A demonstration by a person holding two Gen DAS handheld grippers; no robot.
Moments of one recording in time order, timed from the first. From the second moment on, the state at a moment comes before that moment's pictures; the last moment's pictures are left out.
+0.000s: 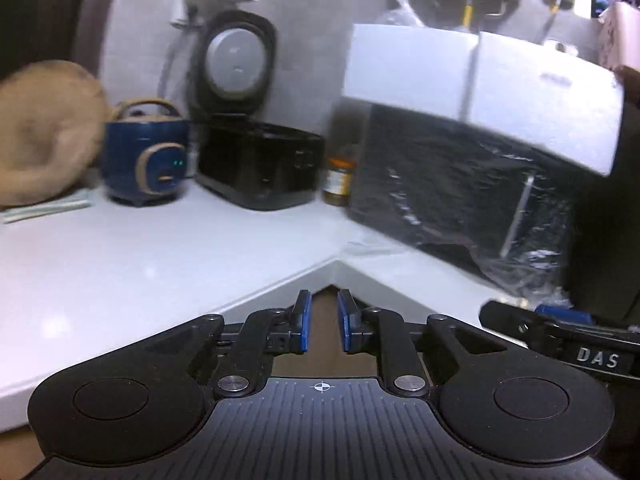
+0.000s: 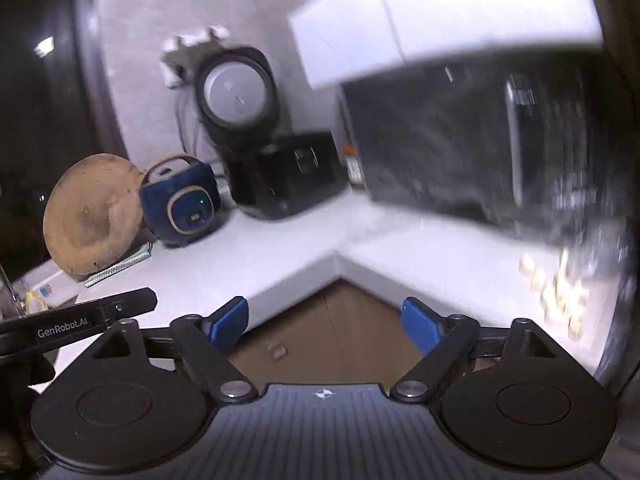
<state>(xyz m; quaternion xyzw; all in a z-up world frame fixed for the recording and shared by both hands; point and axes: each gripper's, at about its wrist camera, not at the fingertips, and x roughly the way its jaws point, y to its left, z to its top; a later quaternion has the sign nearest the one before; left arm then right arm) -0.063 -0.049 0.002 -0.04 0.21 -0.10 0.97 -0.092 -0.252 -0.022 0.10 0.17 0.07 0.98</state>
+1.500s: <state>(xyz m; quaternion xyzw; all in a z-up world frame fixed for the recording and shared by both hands) -0.093 -0.064 0.001 0.00 0.23 -0.09 0.97 -0.097 -0.221 -0.043 0.05 0.18 0.10 0.98</state>
